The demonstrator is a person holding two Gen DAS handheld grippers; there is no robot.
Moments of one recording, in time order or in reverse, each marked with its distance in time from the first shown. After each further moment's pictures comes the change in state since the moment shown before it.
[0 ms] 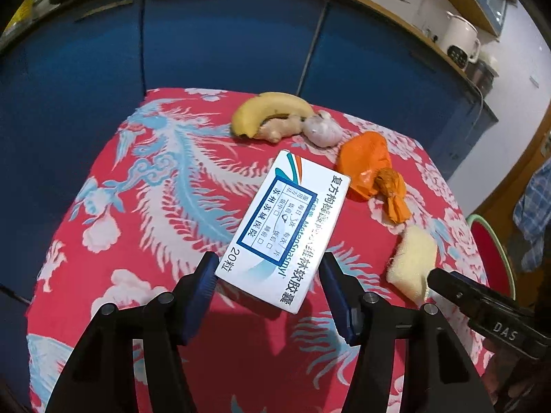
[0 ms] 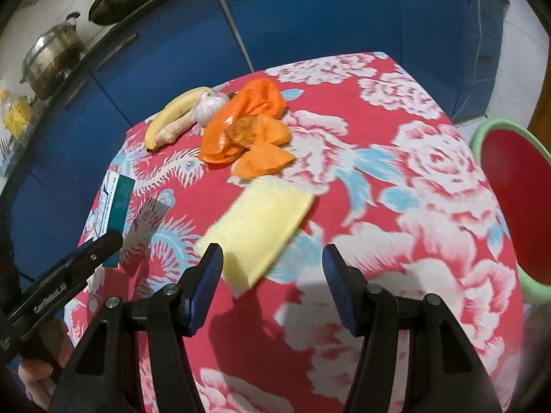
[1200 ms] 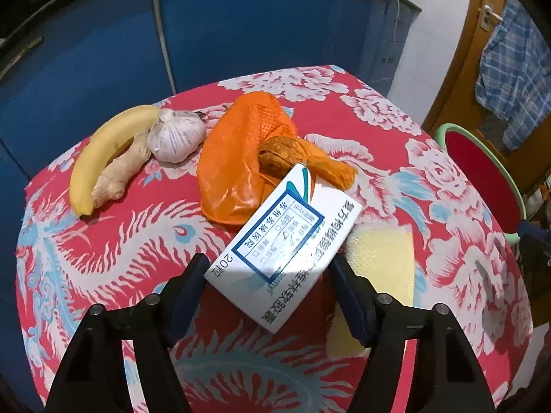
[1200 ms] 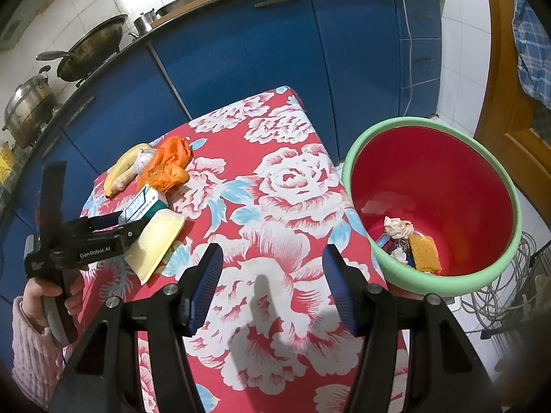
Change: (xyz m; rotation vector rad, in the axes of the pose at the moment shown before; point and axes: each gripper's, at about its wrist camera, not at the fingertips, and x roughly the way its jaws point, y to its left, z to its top) left arm 0.079 -0.108 0.034 0.493 0.160 -0.122; right arm -0.082 -0.111 -0.018 0.133 -0.141 -0.092
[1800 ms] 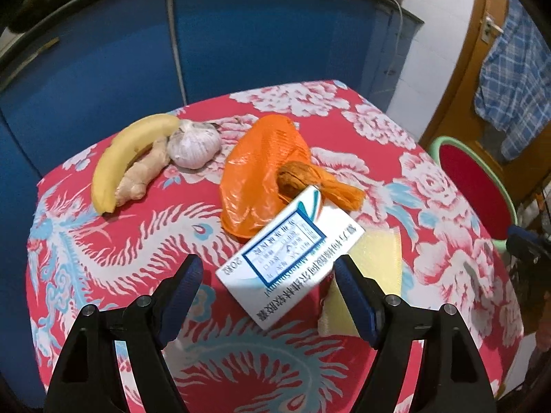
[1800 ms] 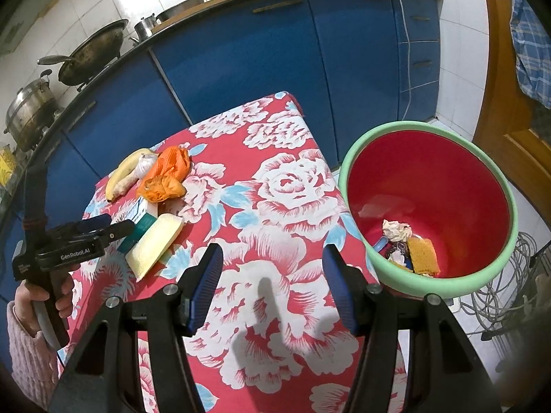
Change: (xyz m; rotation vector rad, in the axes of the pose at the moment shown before) left arm -0.023 0.004 0.000 -0.013 -0.021 -0.005; right arm -0.006 -0.005 0.001 0.008 -0.018 0.001
